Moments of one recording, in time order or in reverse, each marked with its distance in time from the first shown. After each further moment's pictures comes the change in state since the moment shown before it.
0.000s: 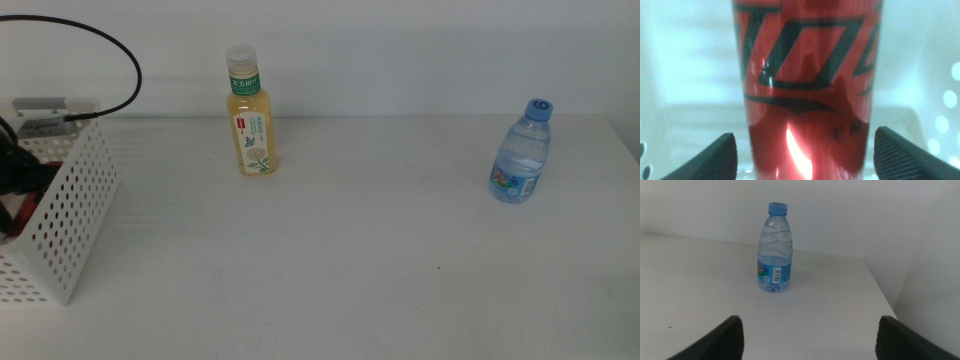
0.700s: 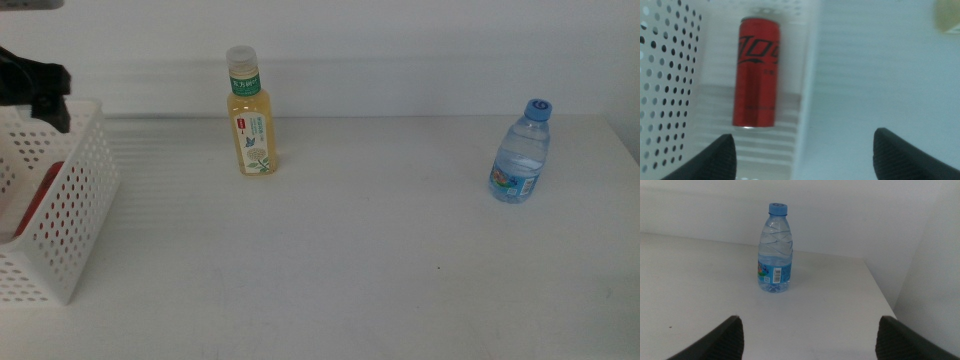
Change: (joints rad) left arm -0.259 -0.645 0.275 0.143 -0.129 -0.368; right arm 0.000 0.000 0.000 0.000 0.000 0.000
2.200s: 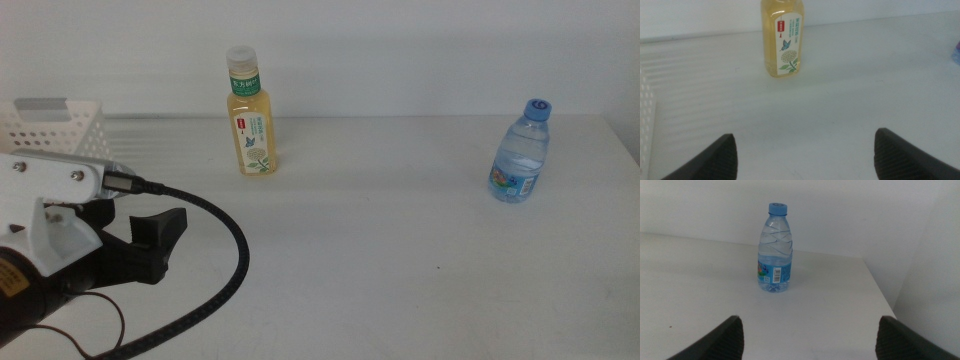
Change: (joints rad) left arm -0.408 -0.590 1.045 -0.231 -1.127 0.107; right arm 0.000 0.000 0.000 -0.001 0.000 0.000
